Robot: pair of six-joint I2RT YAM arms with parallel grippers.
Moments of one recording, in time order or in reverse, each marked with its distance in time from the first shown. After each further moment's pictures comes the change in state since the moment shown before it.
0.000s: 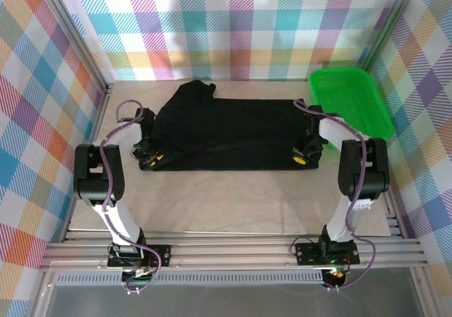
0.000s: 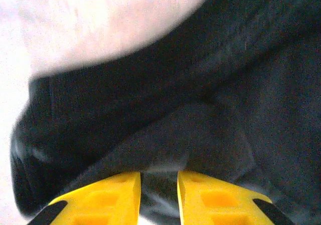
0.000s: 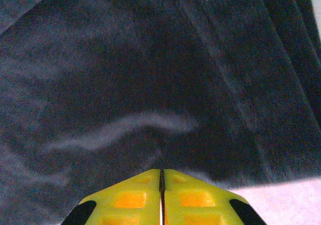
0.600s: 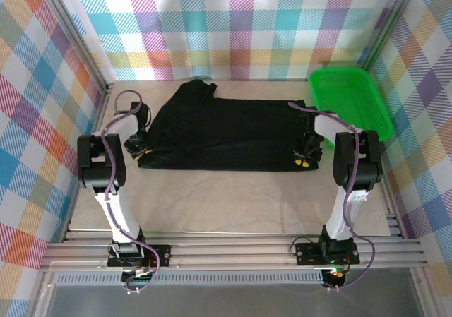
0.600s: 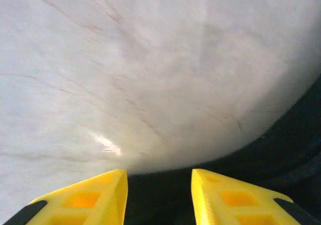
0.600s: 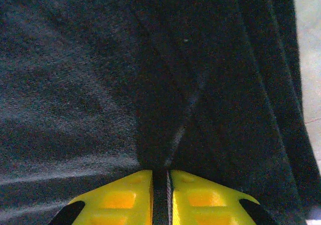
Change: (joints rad) left arm 0.060 0.105 0.135 -0.026 -0.236 0.215; right arm 0.008 0.094 0.064 -0.084 0.105 -0.101
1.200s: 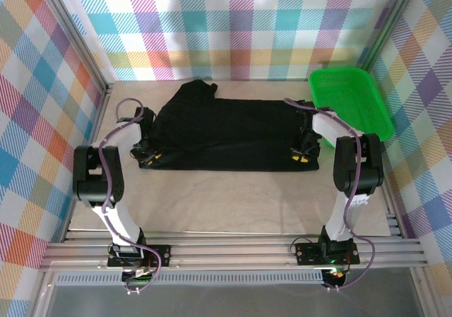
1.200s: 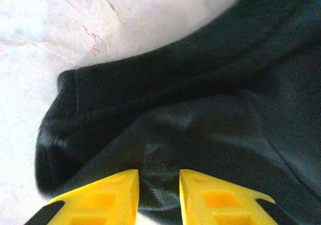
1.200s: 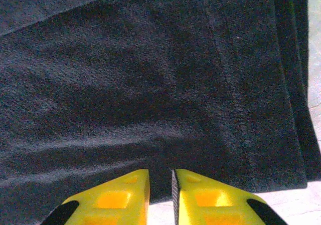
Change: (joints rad) left arm -0.061 -0.090 -0.139 0.025 0.185 -0.203; right arm 0.047 -0.050 0.032 -0.020 0.017 -0.033
